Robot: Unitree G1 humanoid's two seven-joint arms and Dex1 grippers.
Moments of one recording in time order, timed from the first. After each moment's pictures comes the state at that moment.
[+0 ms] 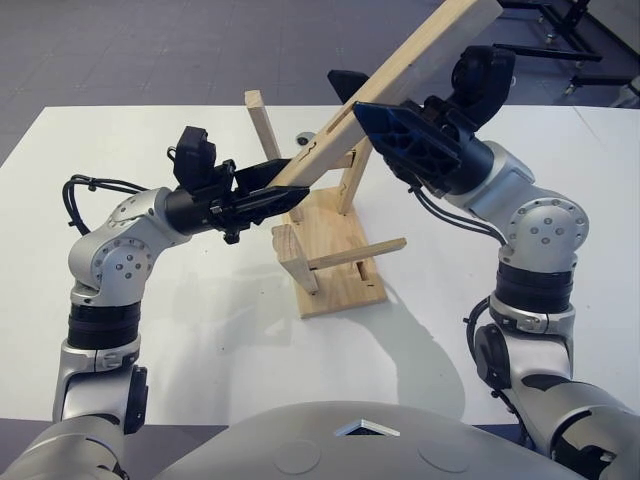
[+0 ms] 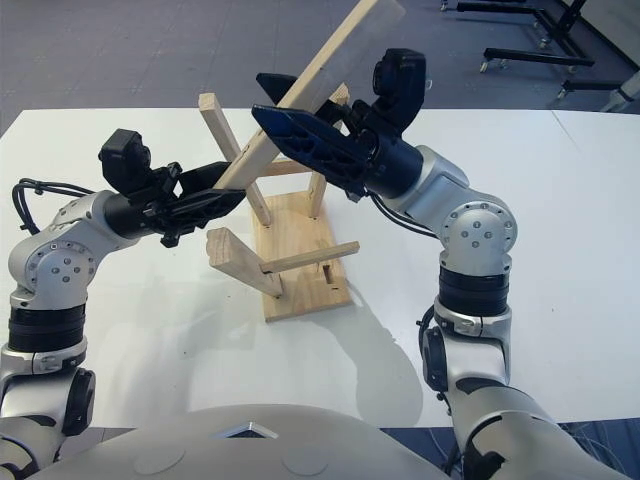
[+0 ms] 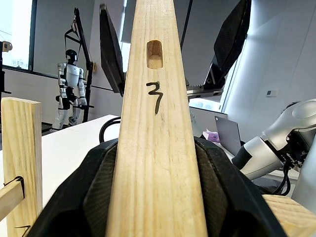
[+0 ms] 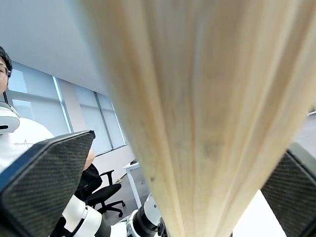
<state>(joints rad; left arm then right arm) -0.32 0.49 0.06 -0.23 -0.96 0.64 -1.09 -0.54 -0.30 -0.11 -0.23 1.30 0.84 0.74</state>
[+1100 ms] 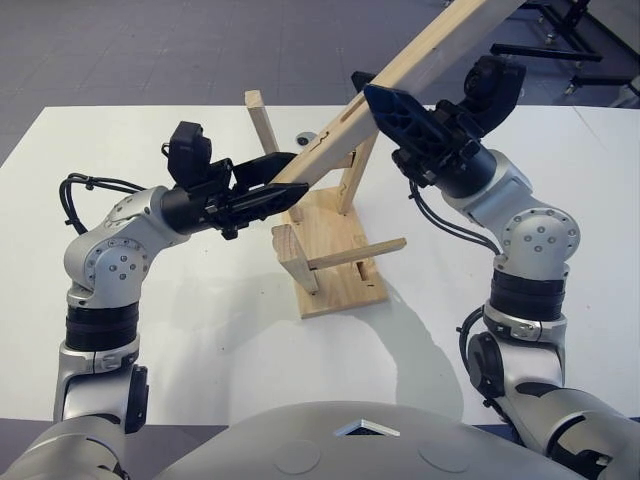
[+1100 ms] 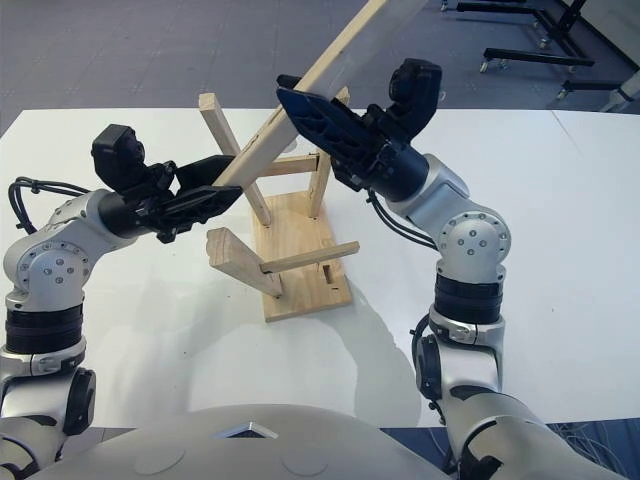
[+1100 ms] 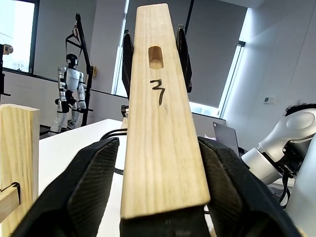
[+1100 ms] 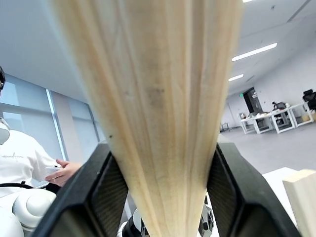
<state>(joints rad) -0.32 0.49 0.09 -0.26 -1.01 0.69 -1.04 -0.50 -0.26 -0.16 -0.21 1.26 0.78 0.77</state>
